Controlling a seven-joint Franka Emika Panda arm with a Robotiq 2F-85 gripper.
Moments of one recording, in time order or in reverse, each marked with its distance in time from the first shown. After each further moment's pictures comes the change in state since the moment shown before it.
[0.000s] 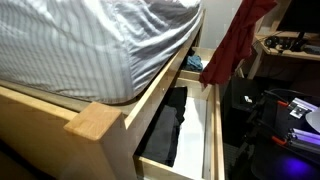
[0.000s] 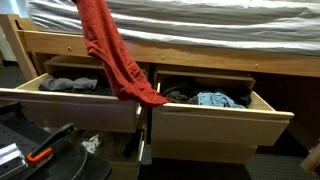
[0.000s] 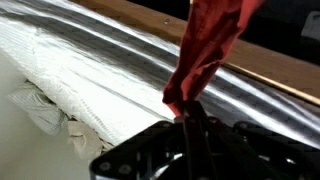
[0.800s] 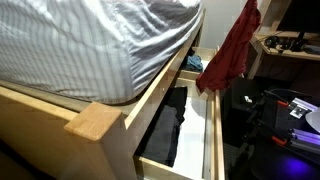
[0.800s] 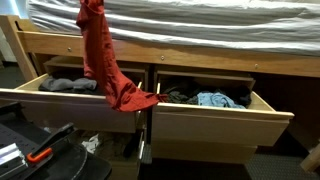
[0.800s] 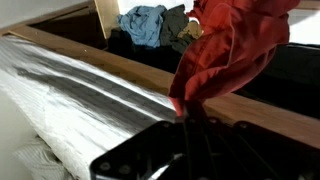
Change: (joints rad) arm -0.060 0.211 0.008 0.037 -0.233 -0.092 0.220
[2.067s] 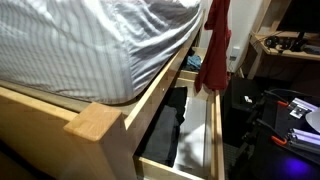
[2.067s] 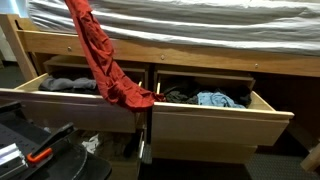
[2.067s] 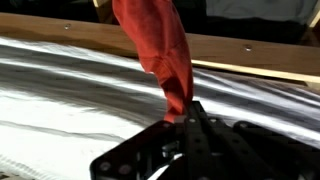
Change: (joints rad) arm 0.301 0.183 0.023 0.130 0.372 0.091 0.113
